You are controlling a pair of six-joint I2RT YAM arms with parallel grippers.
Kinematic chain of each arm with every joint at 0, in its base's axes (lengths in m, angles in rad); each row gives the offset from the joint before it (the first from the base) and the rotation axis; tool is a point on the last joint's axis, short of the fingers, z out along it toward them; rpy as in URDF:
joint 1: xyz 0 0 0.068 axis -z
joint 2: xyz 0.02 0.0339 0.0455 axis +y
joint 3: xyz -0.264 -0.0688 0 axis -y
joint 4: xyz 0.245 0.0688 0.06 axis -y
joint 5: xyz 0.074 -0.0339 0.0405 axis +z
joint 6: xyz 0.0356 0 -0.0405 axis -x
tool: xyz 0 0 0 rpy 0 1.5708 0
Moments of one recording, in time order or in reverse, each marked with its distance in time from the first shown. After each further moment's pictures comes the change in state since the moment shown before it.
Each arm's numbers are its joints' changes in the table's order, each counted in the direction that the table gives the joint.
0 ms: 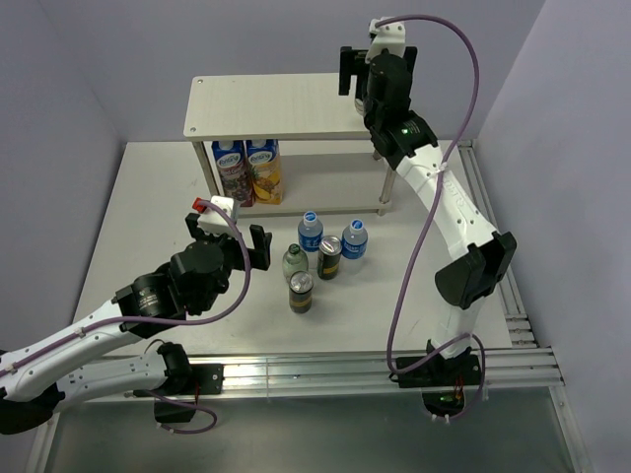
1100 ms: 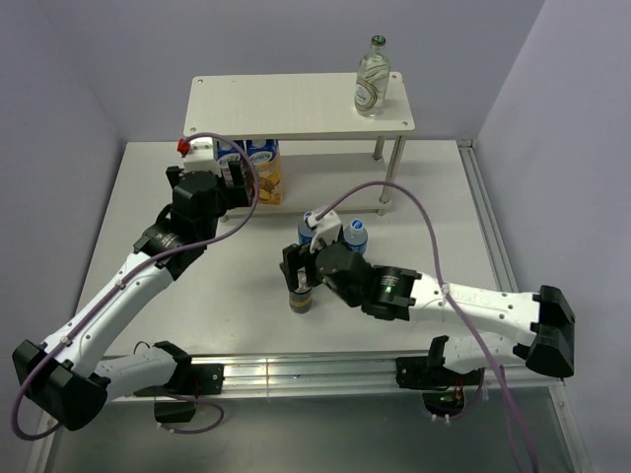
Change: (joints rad) left arm -0.528 0.293 0.146 0.138 -0.179 -0.071; right arm -0.698 -0.644 -1.120 0.060 0.003 -0.444
